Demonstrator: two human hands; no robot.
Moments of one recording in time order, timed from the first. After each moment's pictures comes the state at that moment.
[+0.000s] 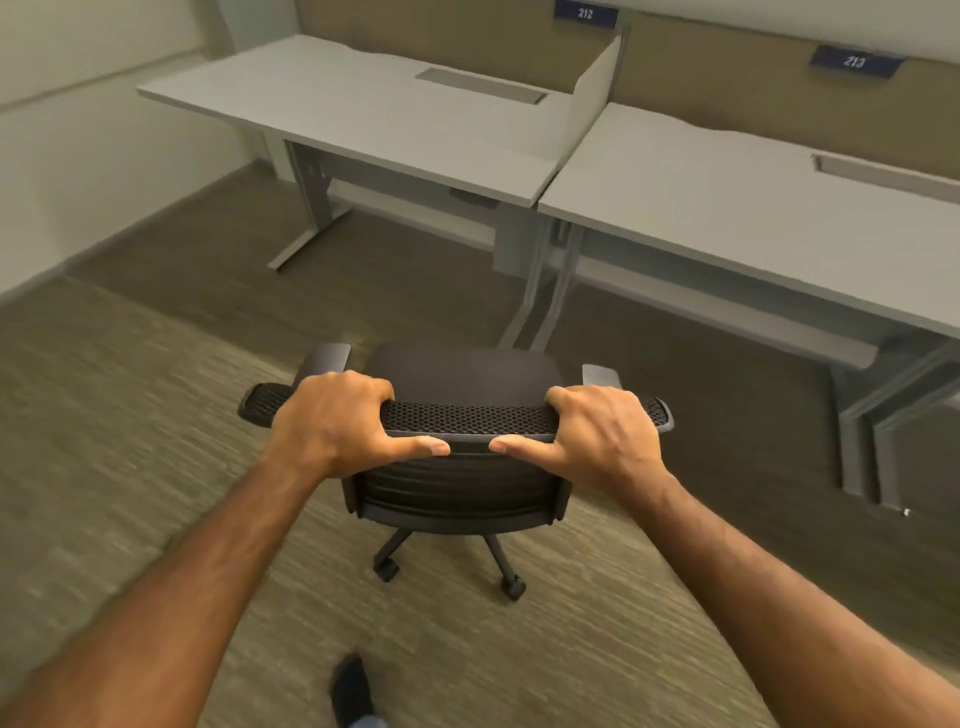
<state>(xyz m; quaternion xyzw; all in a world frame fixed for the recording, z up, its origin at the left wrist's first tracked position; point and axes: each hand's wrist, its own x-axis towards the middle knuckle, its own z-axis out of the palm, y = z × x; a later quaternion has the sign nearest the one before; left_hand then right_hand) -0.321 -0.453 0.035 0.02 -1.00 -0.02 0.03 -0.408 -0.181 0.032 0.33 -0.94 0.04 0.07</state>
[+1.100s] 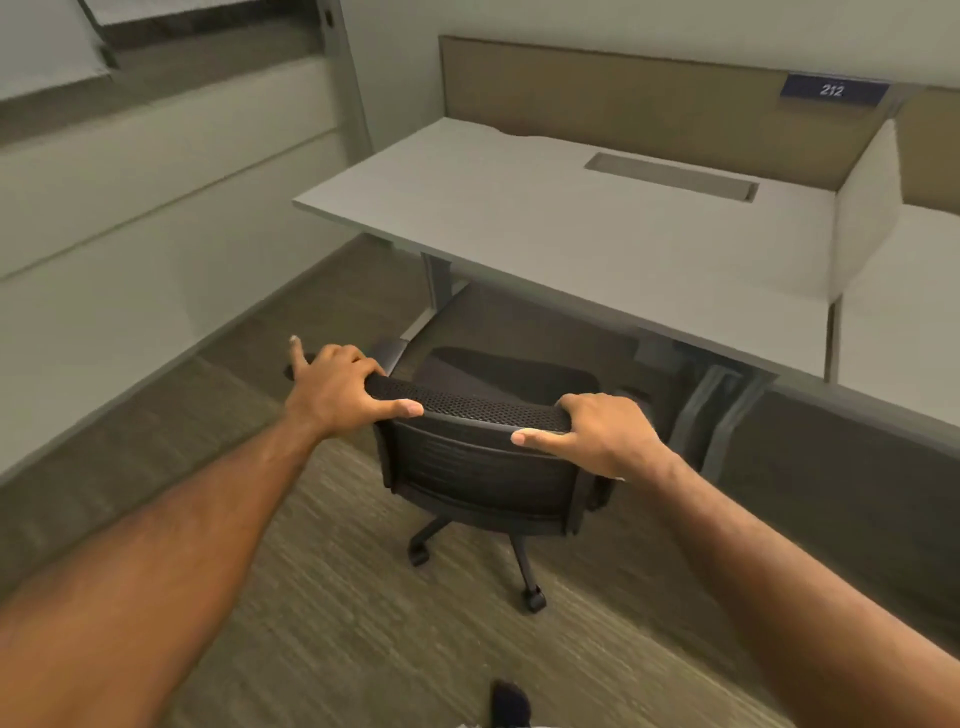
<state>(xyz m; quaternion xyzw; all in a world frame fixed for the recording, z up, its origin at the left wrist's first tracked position) -0.632 -1.054 0.040 0.17 -0.99 -0.01 -0.01 -0.736 -0.734 0.044 0.34 -0.93 0.07 -0.09</state>
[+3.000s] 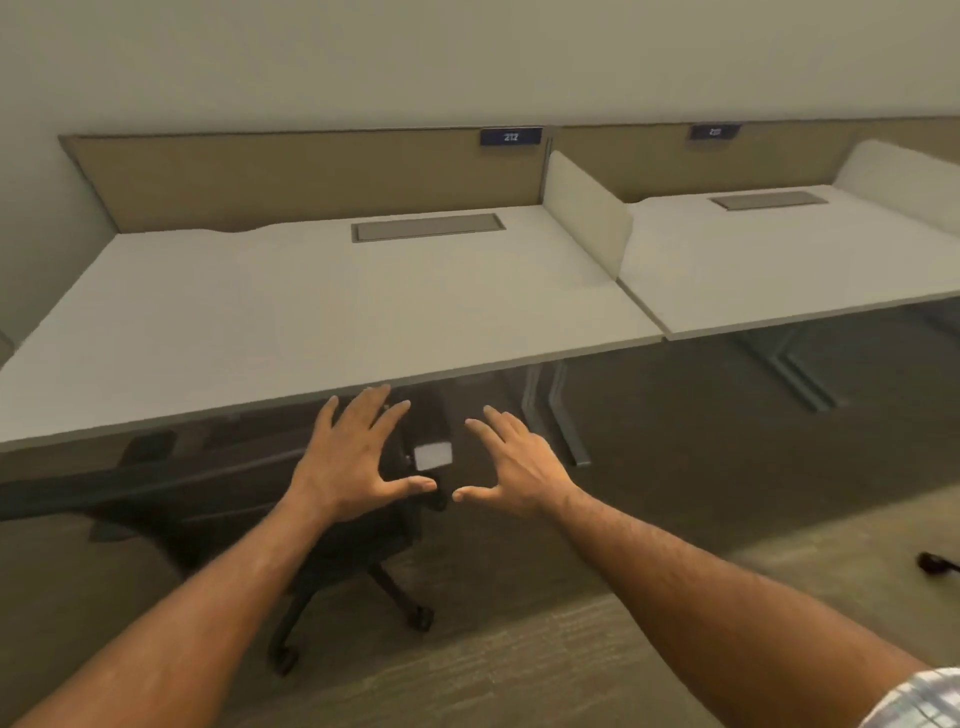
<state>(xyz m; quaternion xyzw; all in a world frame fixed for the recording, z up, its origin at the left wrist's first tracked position) -0.884 -1.238 0.025 -0.31 -0.95 -0.04 0.05 -0.827 -0.986 -0.008 0.05 -0.99 0.13 -0.04</state>
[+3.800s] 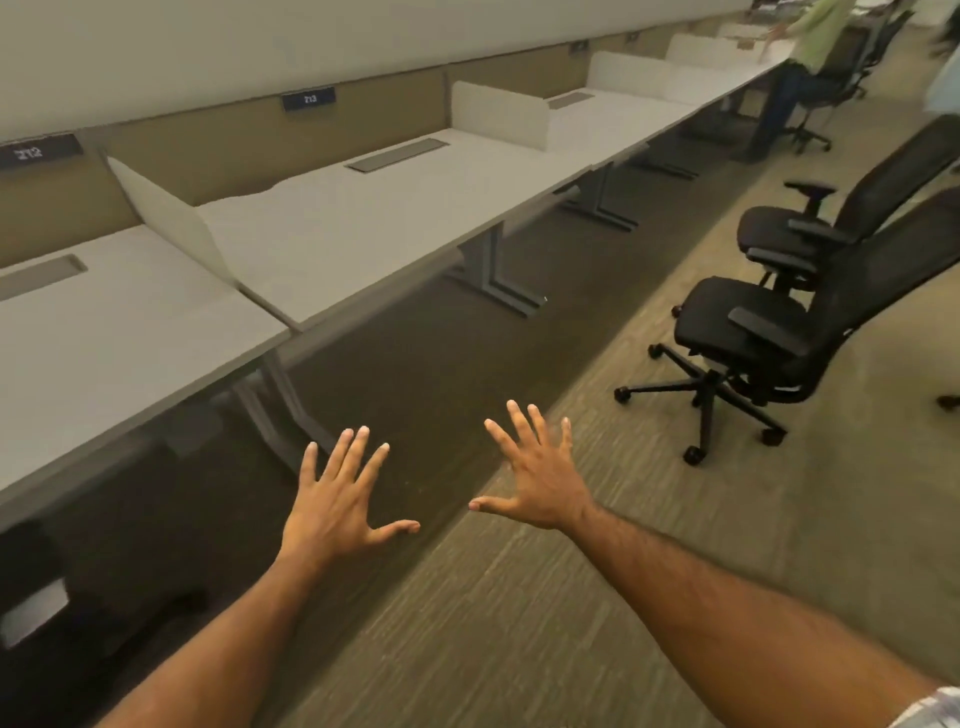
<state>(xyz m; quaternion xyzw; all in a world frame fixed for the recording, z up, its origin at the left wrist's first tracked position) -0.691 -0.778 -0.039 -0.55 -0.83 0.03 0.00 -0.483 -0.569 -0.047 -0.28 -0.96 0.07 -0.01</state>
